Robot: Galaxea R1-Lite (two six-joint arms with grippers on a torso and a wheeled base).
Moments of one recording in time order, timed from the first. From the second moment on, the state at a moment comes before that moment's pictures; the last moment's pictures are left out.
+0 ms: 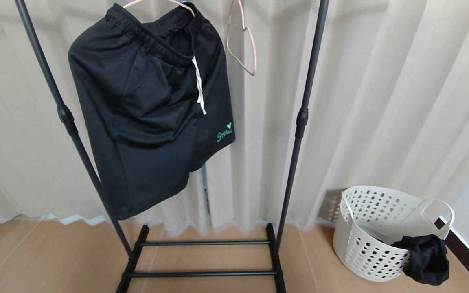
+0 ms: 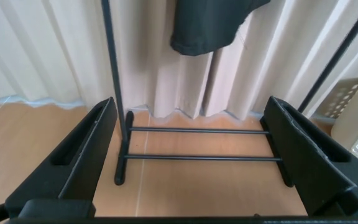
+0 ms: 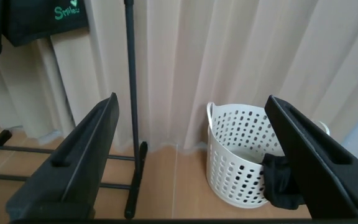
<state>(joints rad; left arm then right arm) 0.00 0.00 -0.05 0.12 0.00 -0.04 0.01 0.01 0.00 -0.07 0.02 -0.03</state>
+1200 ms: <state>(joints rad) 0.00 0.00 -0.05 0.12 0.00 -0.05 0.01 0.01 0.00 -0.07 0.02 -0.03</state>
